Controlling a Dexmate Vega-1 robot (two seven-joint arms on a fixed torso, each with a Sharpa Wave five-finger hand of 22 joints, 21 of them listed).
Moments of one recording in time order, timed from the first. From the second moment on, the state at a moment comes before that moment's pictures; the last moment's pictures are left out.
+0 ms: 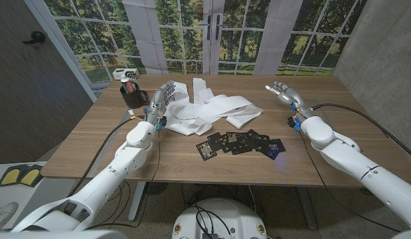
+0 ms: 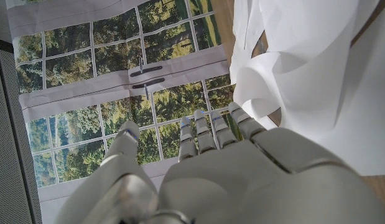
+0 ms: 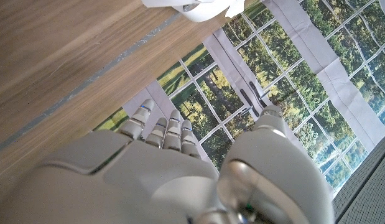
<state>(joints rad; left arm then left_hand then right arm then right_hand) 0.84 0.47 0.38 -1.30 -0.59 -0.35 0.05 0.19 0.00 0.55 -0.16 0.17 0.21 -0.07 0.21 0.18 0.23 -0.06 0.24 0.20 0.15 -0.04 0.19 0.17 0.16 0.01 0.20 0.17 -0.97 -0.79 -0.38 -1.66 0.22 0.07 -0.26 0.50 0.07 -0.03 -0.13 0.21 0.06 0.05 0.21 0.18 0.15 0.05 0.22 0.20 -0.02 -0.02 0.20 0.19 0.12 0.08 0.22 0.17</state>
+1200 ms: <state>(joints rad) 0.83 0.46 0.39 -1.26 -0.58 -0.38 0.03 0.21 -0.01 0.55 -0.16 0.17 0.22 -0.08 0.20 0.18 0.24 -0.07 0.24 0.20 0.16 -0.04 0.18 0.17 0.18 0.01 0.20 0.17 -1.01 -0.86 -0.34 -1.75 0.11 -0.04 -0.31 0.54 0.07 -0.02 -0.14 0.21 0.10 0.05 0.22 0.18 0.19 0.04 0.22 0.20 0.00 -0.03 0.21 0.19 0.13 0.08 0.21 0.17</state>
